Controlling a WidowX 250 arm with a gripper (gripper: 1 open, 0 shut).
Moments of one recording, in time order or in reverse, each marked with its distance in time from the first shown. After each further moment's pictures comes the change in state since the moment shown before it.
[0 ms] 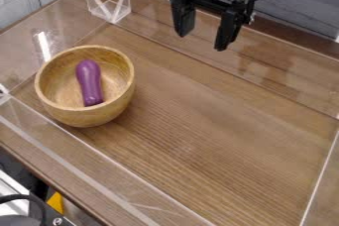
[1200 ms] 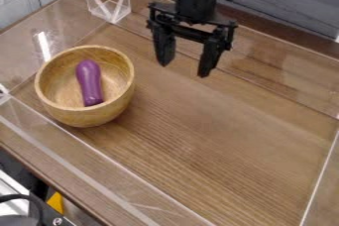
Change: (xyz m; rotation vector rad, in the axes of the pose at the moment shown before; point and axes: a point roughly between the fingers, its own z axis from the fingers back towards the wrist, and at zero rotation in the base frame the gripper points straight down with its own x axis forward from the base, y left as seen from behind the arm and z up) arm -0.022 0.014 -0.026 -0.044 0.087 0.140
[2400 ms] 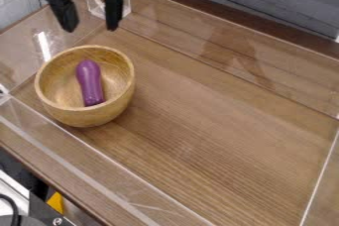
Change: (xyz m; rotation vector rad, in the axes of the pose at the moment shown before) arm -0.036 0.114 0.031 -0.091 -0.086 0.402
